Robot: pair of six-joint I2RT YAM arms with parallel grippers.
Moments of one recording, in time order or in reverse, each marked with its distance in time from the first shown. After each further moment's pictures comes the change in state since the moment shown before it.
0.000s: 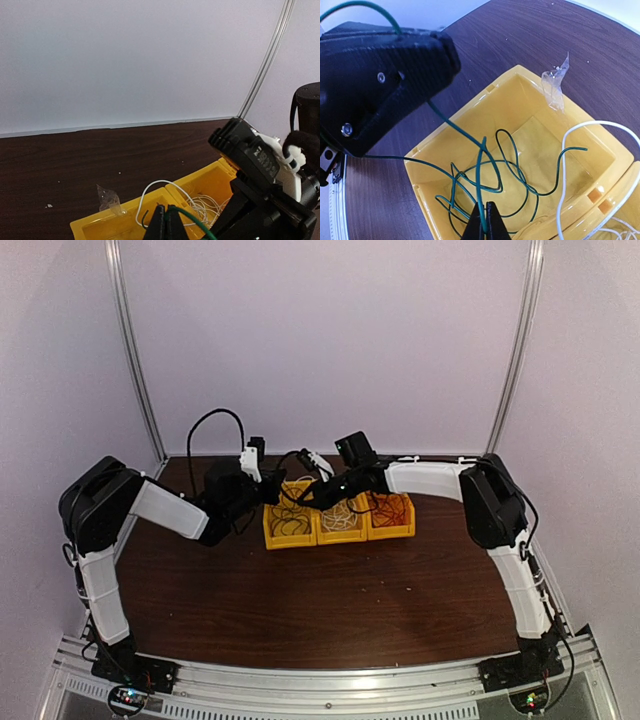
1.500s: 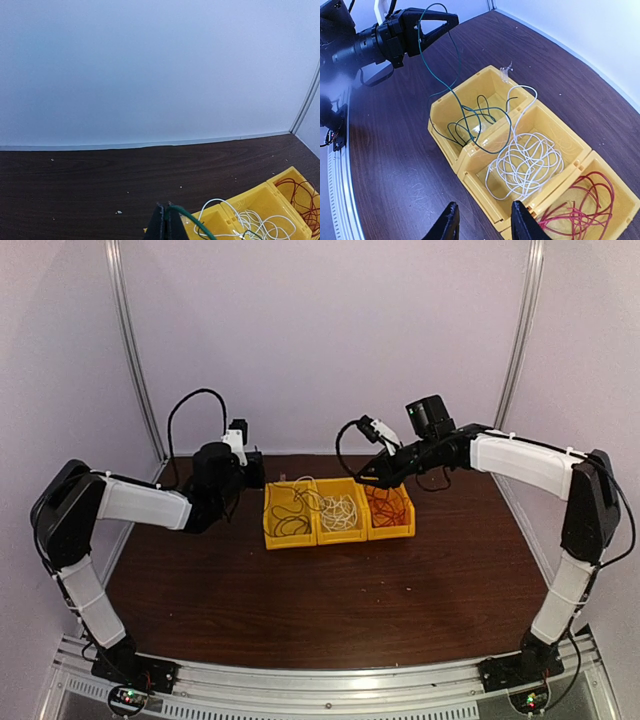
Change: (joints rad) left arm -0.002 -0.183 0.013 -0.244 -0.307 0.100; right arm -0.130 -0.586 -0.407 -0.208 0.072 -0.220
